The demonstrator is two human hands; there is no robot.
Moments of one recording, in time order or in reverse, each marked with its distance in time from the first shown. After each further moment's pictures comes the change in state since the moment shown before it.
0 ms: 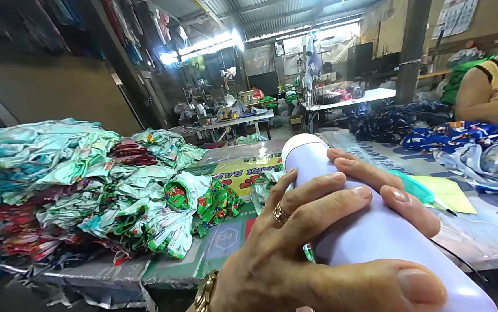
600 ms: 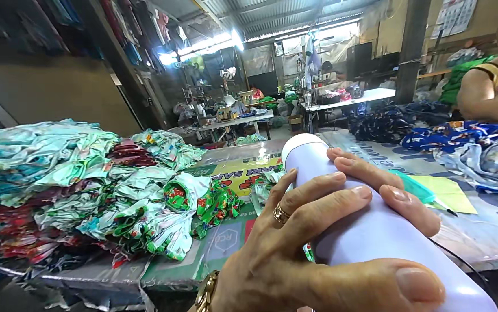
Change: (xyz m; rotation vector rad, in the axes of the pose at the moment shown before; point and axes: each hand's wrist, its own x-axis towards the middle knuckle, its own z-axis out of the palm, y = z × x) left_hand -0.019 -0.010 0.010 -0.007 0.116 -0.018; right_hand 0.009 -0.005 -0.001 0.013 0.009 0.030
